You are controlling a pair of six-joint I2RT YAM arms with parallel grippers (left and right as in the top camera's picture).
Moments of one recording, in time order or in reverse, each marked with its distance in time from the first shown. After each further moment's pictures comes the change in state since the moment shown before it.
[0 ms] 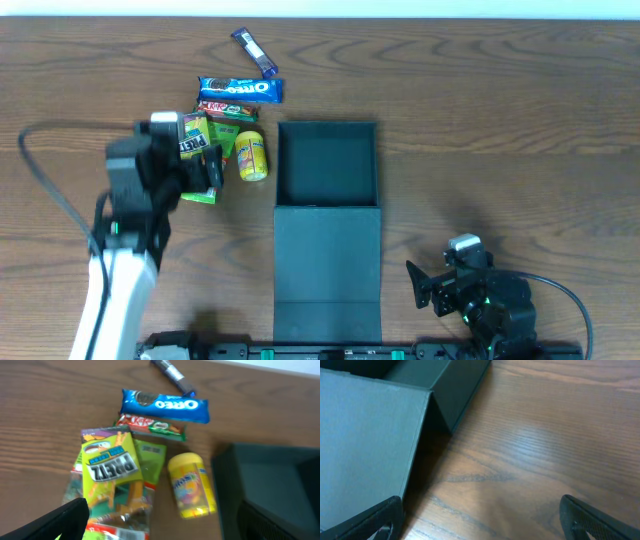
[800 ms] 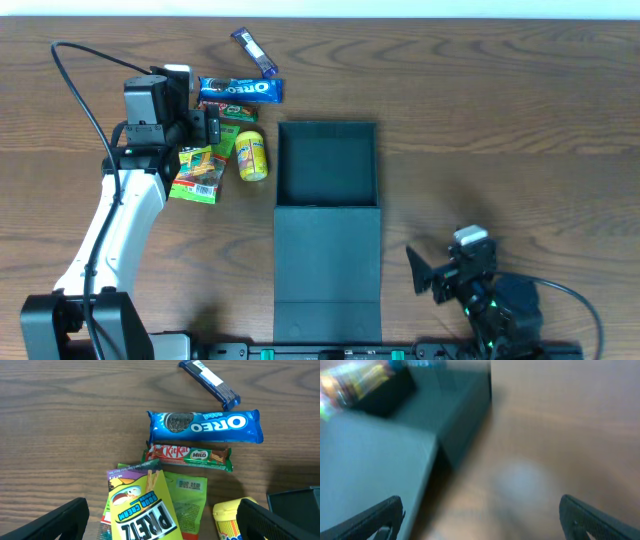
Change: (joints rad) left arm -0.028 0.371 0.257 0.045 -0.158 0.128; right arm 0.000 0.000 -0.010 0.261 -0.017 0.031
